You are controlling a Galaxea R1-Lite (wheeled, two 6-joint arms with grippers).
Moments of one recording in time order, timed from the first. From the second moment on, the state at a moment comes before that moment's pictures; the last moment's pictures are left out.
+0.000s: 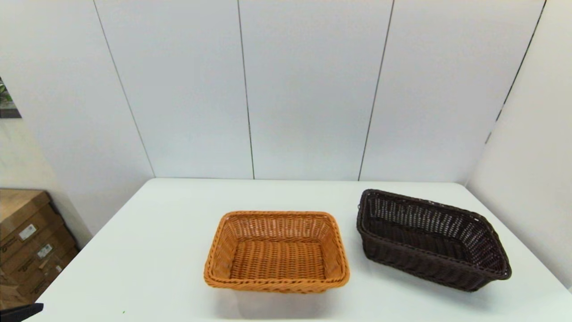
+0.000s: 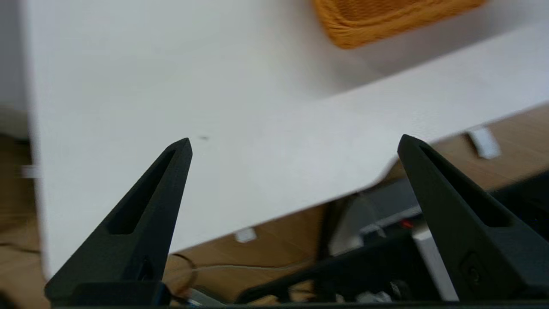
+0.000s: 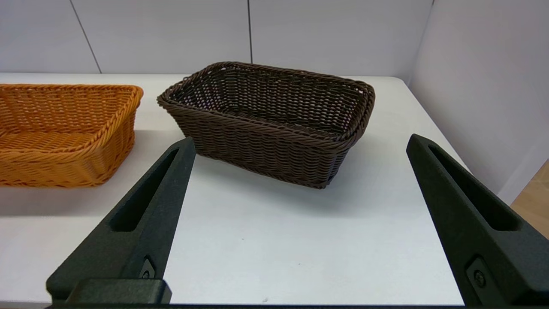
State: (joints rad) left arm -0.03 0.68 -0.44 0.38 -0.22 0.19; right arm -0.01 0.00 0.00 0.00 0.00 0.01
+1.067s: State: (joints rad) left arm -0.04 0.24 -0.06 0.00 -0.13 0.17; right arm -0.01 0.00 0.00 0.00 0.00 0.01
